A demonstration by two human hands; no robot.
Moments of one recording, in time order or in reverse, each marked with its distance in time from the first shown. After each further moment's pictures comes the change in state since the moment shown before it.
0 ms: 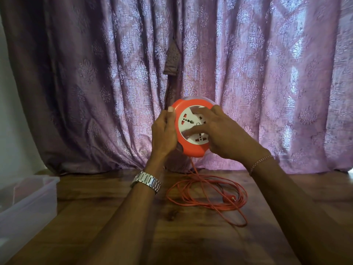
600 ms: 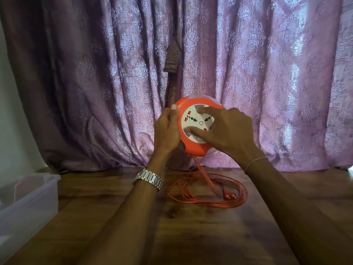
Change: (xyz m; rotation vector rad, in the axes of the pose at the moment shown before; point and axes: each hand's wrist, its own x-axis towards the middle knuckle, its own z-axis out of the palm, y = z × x) left_hand -0.002 0.005 0.003 0.062 -0.003 0.029; right_hand 0.000 -0.003 0.013 0.037 0.362 0.400
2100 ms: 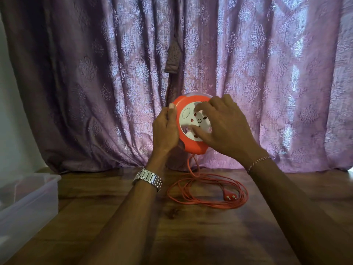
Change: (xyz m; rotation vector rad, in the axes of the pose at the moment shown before) left_hand 0.005 -0.002 -0.003 -0.056 0.022 -0.007; right_hand 0.006 0.002 0.005 -0.019 0.020 -0.238
